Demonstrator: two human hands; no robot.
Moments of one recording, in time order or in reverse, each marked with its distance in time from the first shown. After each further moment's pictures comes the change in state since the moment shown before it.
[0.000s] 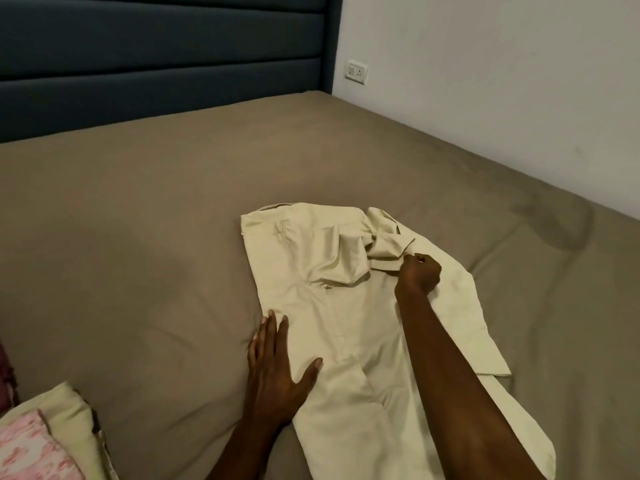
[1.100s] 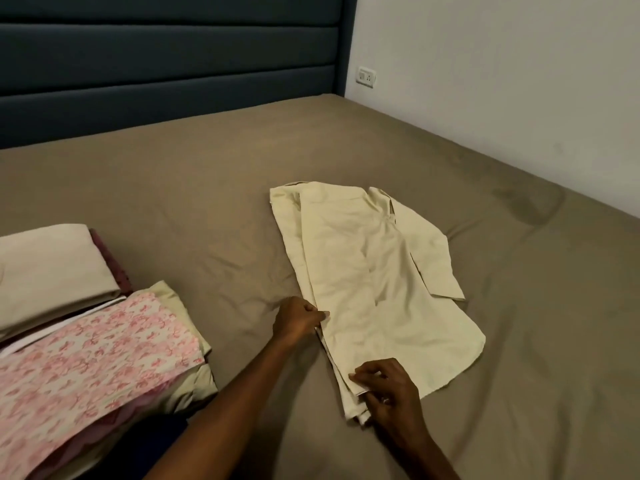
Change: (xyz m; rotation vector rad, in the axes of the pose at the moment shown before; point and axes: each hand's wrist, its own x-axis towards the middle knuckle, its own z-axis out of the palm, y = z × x) left_hand -0.072 0.080 -0.094 -0.368 -0.357 -0.542; right_hand -0.288 0.133 -0.306 -0.340 -0.760 -0.892
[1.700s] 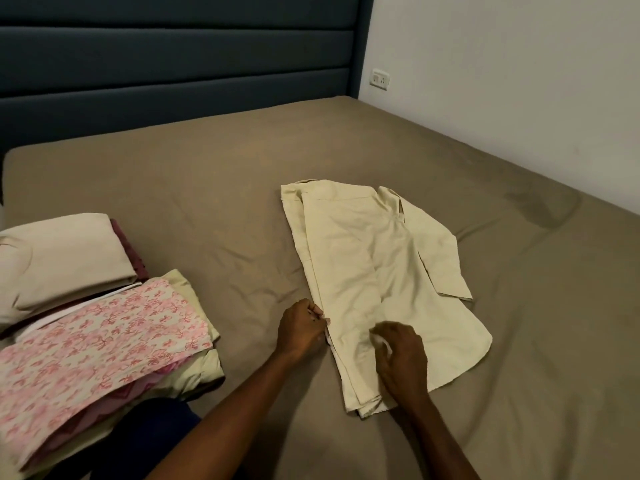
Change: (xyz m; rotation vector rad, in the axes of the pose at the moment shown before) left_hand -0.033 -0.024 0.017 -0.047 0.177 0.131; right_hand 0.044 0.008 -0.003 -0.228 0.193 0.077
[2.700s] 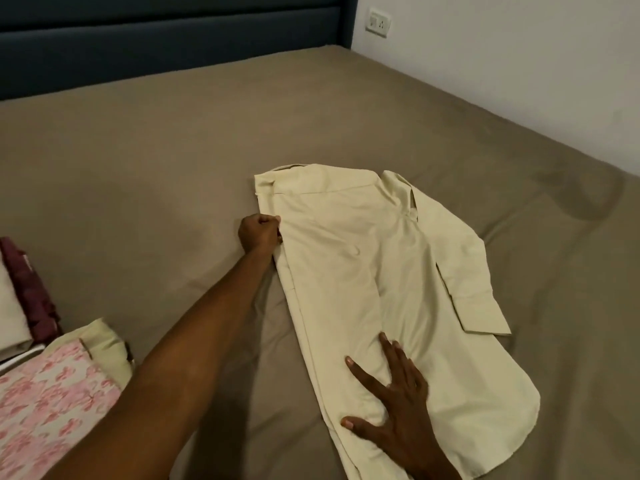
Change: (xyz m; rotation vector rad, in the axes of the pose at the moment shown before) left_hand 0.331 0.027 -0.014 -0.347 0.361 -0.184; right_hand 0.046 0.048 0.064 -0.103 -0.368 -0.084
